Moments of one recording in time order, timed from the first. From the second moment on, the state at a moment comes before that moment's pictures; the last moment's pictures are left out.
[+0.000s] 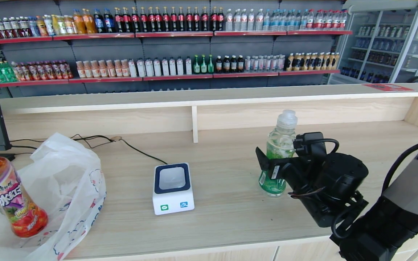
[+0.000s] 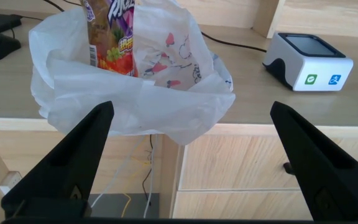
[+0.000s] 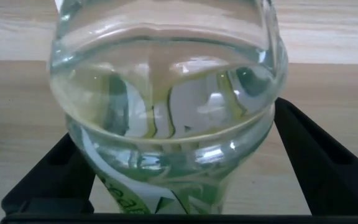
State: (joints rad) left arm 0.00 0.00 0.00 0.00 0.00 -0.02; right arm 0.54 2.05 -0.55 -1.57 -0.39 -0.02
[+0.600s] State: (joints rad) left arm 0.00 0.00 0.00 0.00 0.00 -0.02; right arm 0.53 2.10 -0.60 -1.57 -0.40 -0.03
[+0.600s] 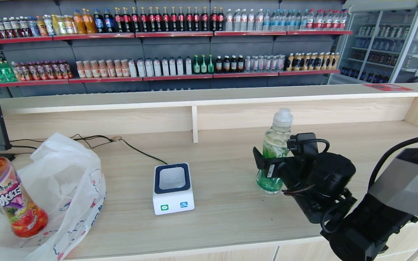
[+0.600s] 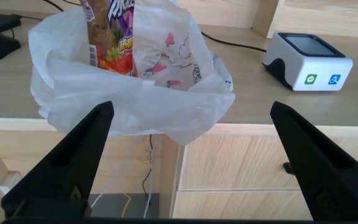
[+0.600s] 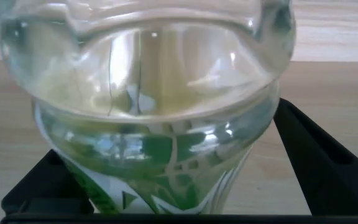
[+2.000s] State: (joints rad) left arm 0.00 0.00 0.00 0.00 0.00 -0.02; right arm 0.56 2.01 -0.56 -1.57 -0.41 0.05
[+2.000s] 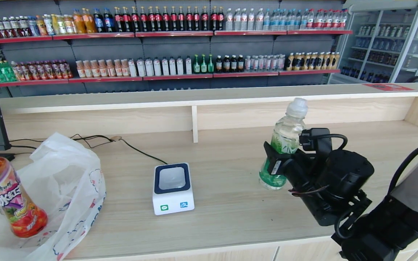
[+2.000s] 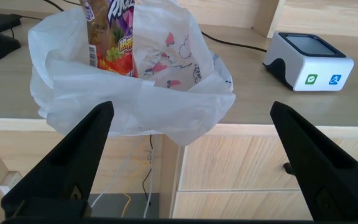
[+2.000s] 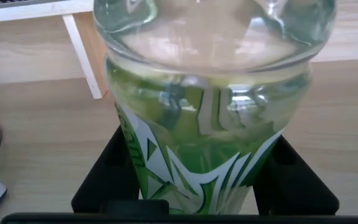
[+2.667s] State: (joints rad) left arm 0.00 0.00 0.00 0.00 0.00 -0.02; right arm 0.68 1.84 -0.40 -1.57 -0.40 0.08
